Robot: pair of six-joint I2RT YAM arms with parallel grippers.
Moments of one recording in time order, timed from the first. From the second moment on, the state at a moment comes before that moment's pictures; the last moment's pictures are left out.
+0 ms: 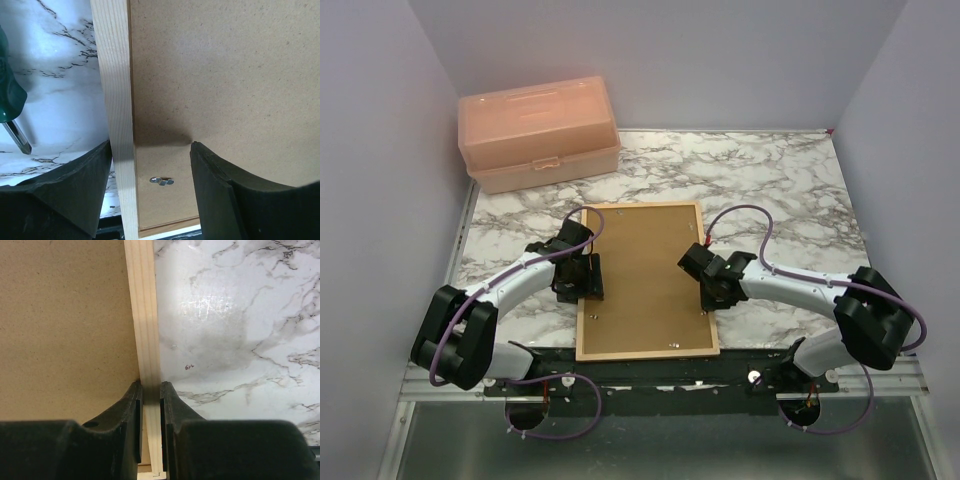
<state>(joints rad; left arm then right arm) -0.44 1.34 0.69 -0.60 0.12 -0.58 0.87 1.46 0.81 -0.71 0.31 0.84</state>
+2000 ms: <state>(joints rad) -0.66 1.25 0.63 -0.68 -0.02 -0.72 0.87 1.26 0.61 -0.46 0.19 0.93</state>
